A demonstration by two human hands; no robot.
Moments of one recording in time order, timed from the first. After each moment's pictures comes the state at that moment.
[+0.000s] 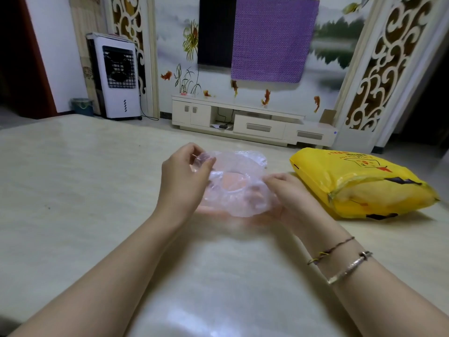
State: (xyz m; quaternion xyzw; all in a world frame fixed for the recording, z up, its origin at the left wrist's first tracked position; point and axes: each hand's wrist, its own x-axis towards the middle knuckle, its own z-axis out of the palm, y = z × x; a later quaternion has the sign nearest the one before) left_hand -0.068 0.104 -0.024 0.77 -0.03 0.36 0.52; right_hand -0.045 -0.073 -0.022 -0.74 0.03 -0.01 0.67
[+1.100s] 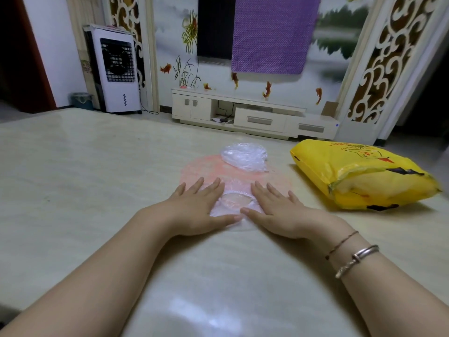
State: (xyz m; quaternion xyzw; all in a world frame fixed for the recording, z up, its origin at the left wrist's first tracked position) left_hand -0.068 0.111 -0.057 0.98 -0.14 -0.08 0.07; right_hand -0.047 -0.099 -0.048 -0.98 -0.19 0.11 0.03
